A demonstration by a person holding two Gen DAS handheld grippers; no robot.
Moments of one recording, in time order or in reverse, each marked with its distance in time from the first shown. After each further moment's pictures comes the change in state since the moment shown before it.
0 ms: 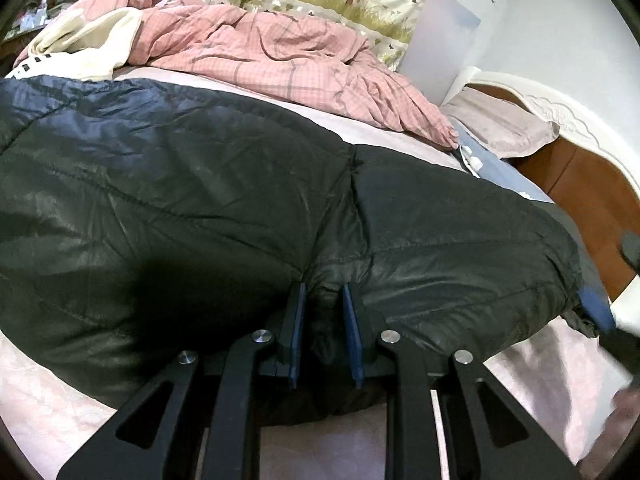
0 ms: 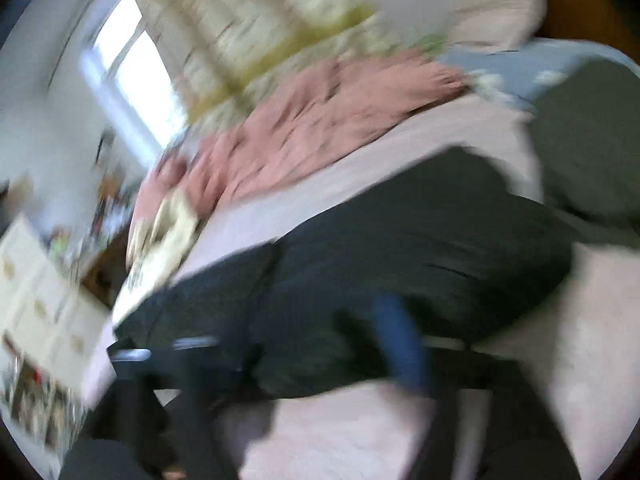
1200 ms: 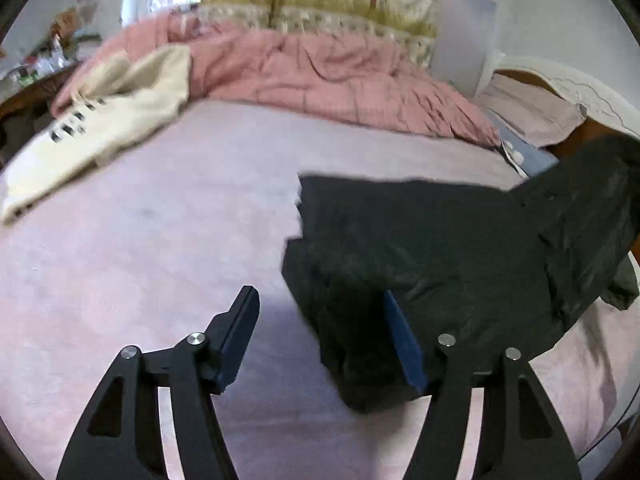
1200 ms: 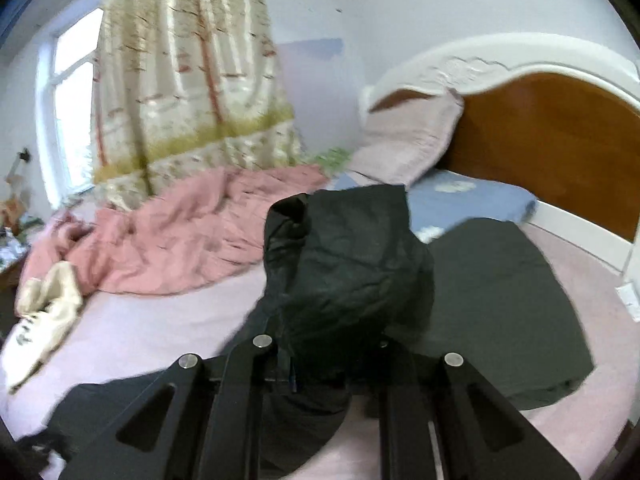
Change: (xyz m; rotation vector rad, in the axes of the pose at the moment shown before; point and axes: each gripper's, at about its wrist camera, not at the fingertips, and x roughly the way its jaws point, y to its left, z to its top) left arm -0.067 0.073 0.031 0.087 0.044 0.157; right arm -0.040 0.031 0.124 -0.240 -0.208 -0.349
